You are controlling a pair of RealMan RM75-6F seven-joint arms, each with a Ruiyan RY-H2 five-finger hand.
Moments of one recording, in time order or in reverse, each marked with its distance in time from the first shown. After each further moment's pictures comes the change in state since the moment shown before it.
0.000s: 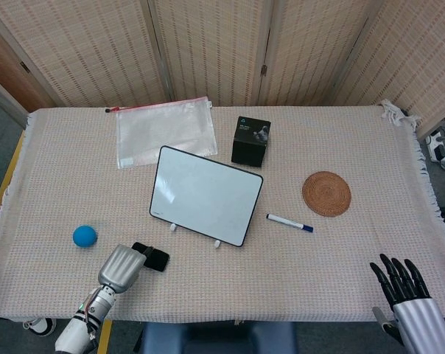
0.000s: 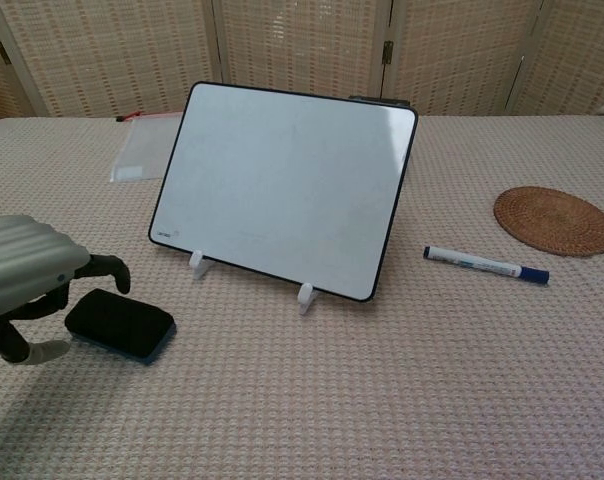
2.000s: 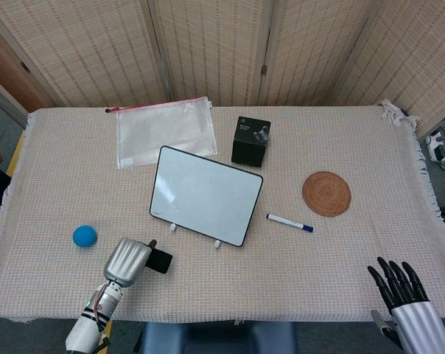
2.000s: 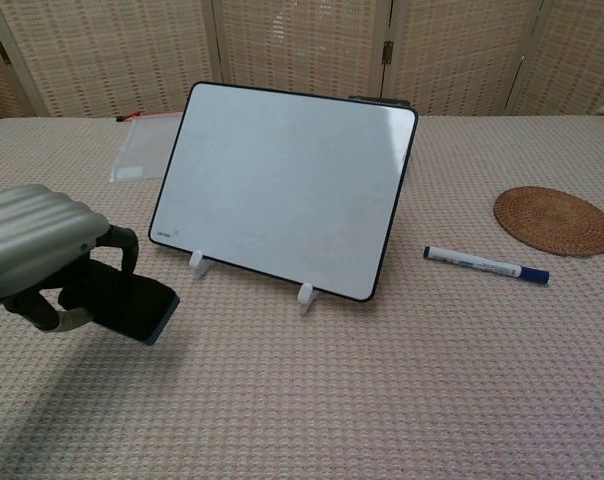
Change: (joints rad) left arm -0.133 -0.082 0.115 0.037 0.009 0.244 -0.052; right arm -0.011 -0.003 -0.006 0.016 -0.034 0.015 0.007
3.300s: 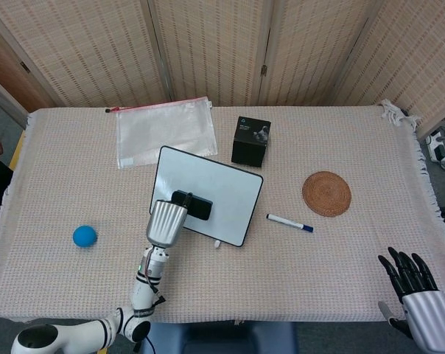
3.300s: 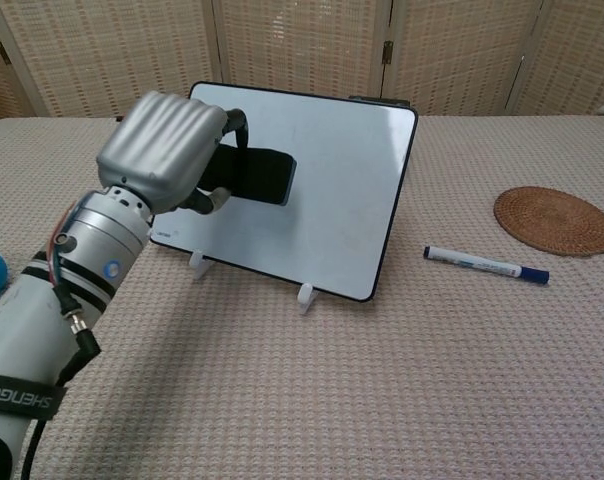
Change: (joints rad) left arm -0.164 -0.573 -0.306 0.830 0.276 0.130 -0.300; right arm 0.036 0.059 0.024 -0.042 0.094 -0.049 0.102
